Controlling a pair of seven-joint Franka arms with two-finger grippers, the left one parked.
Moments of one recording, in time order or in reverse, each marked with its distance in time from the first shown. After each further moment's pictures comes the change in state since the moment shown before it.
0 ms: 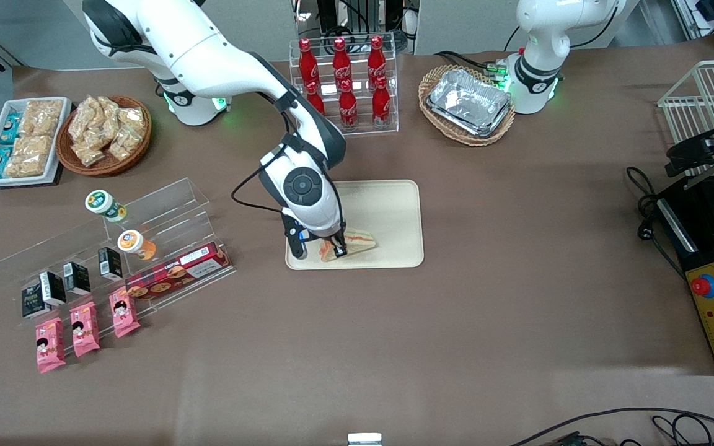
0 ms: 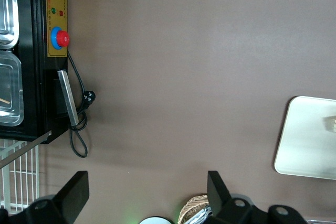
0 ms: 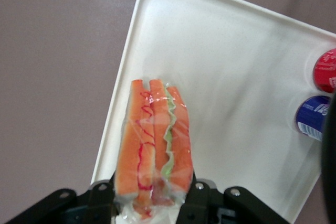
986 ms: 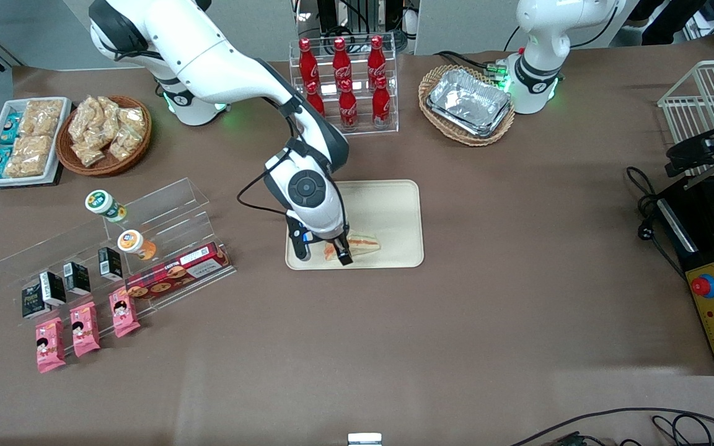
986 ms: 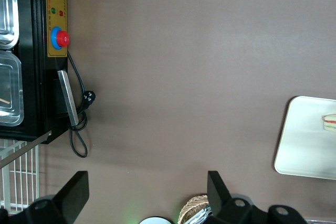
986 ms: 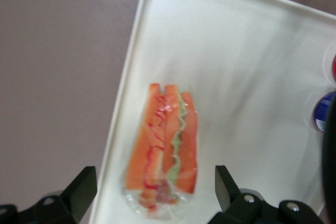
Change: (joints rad) arm 0.008 0.025 -0.007 0.010 0.000 0.038 0.021
